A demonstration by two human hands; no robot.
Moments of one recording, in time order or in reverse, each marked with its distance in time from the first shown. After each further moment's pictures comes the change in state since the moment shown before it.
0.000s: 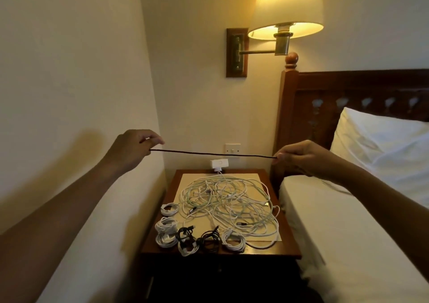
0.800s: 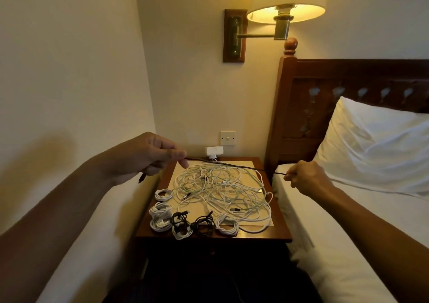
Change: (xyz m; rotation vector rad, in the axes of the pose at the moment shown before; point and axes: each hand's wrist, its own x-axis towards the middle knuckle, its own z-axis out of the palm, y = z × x) left_hand -0.055 0.048 0.002 -0.494 -0.660 -0.028; right_hand -0.008 0.082 0.056 -0.529 0.176 0.523
